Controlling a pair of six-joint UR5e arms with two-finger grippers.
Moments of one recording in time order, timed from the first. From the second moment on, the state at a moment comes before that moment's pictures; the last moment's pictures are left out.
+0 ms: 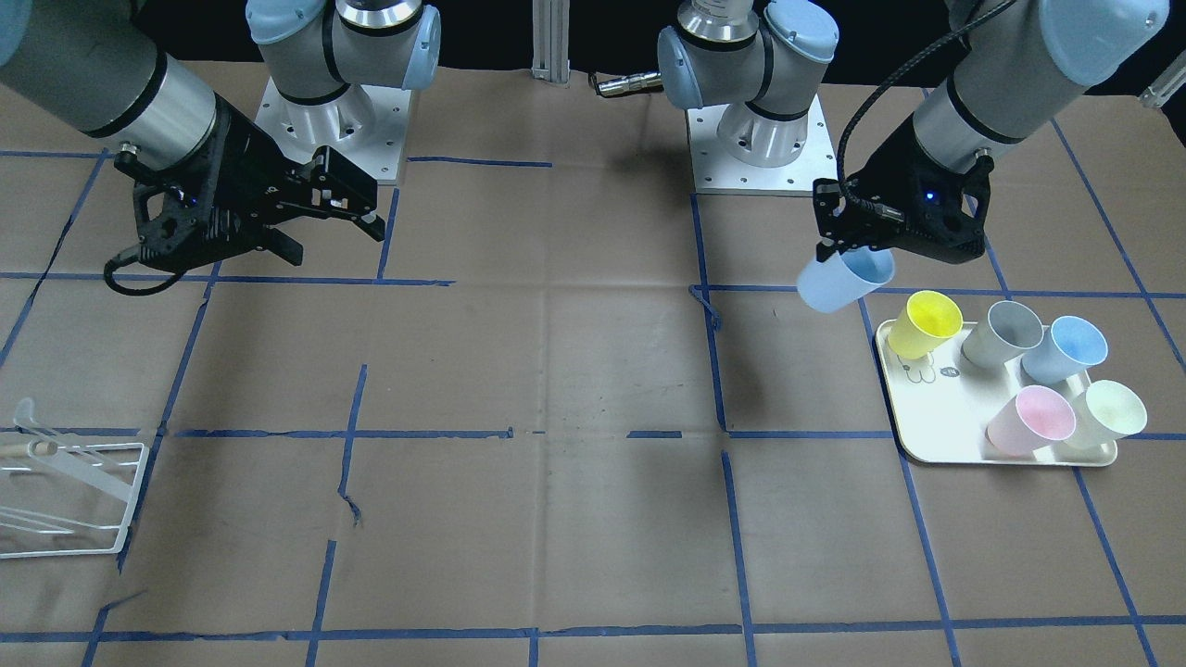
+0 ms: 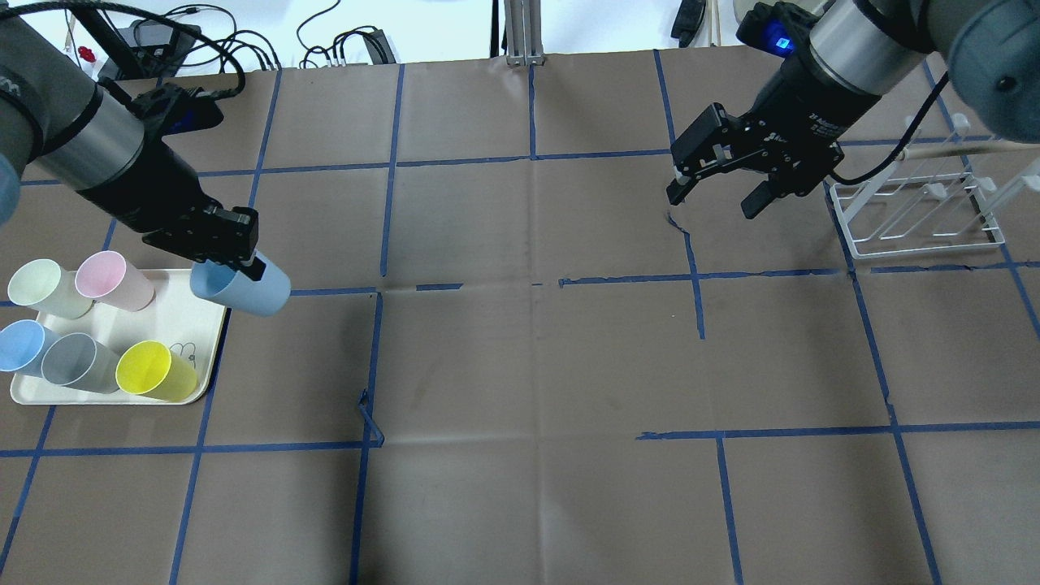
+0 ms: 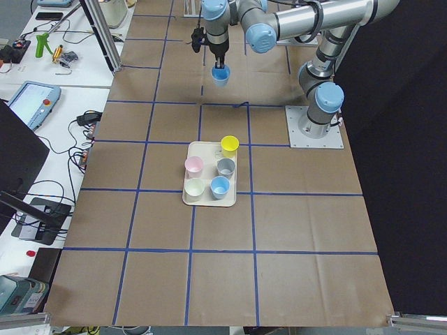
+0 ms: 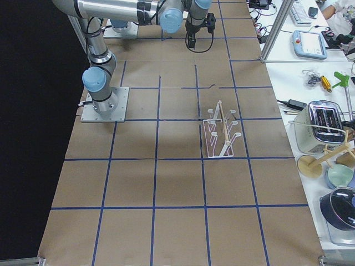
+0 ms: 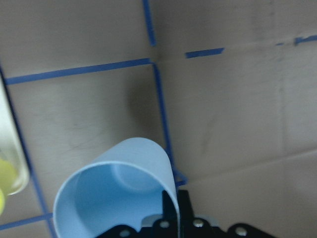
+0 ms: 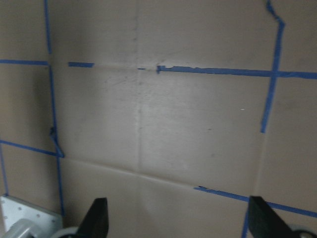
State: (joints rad) left arm -1.34 -1.53 -1.77 -1.54 1.53 0.49; right arm 1.50 -1.53 1.57 -1.48 -1.29 -0.14
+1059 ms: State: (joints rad) left arm -1.20 -1.88 -1.84 -1.10 1.77 0.69; right arm 1.60 -1.53 1.53 -1.59 -1.63 0.04
